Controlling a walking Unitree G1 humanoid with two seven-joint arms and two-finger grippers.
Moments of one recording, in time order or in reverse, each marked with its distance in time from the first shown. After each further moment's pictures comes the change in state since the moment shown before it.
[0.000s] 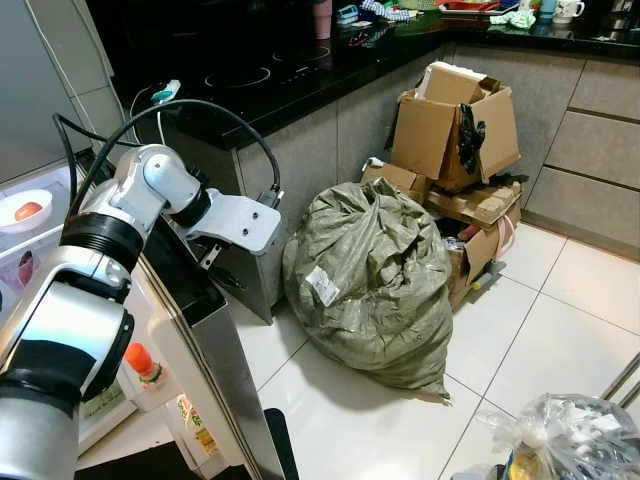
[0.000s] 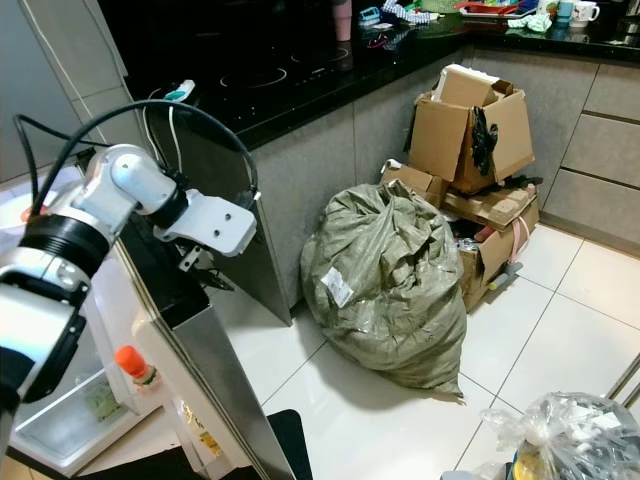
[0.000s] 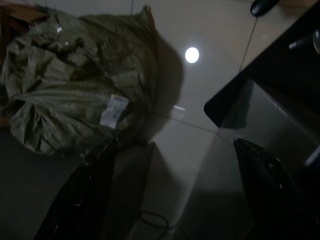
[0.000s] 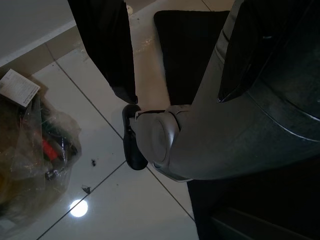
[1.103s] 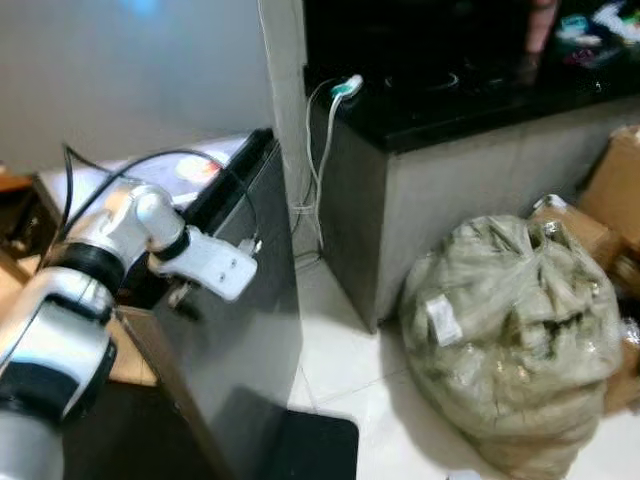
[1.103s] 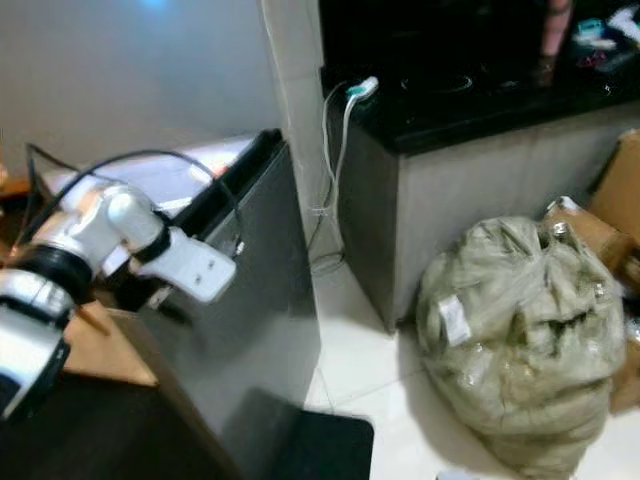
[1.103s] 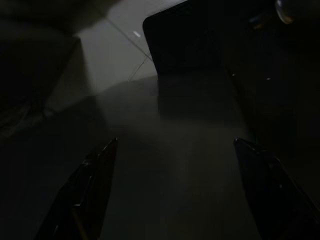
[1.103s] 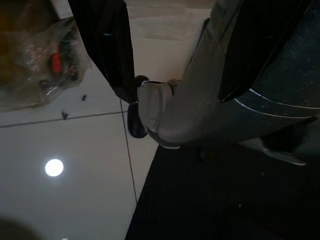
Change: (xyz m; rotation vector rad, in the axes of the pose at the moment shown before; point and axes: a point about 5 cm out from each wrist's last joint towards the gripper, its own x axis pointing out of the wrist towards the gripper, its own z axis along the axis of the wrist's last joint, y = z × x) left arm 0.027 -0.040 -0.029 -0.039 0.095 -0.159; right arm 0.001 0.003 0.004 -0.037 0.008 0.058
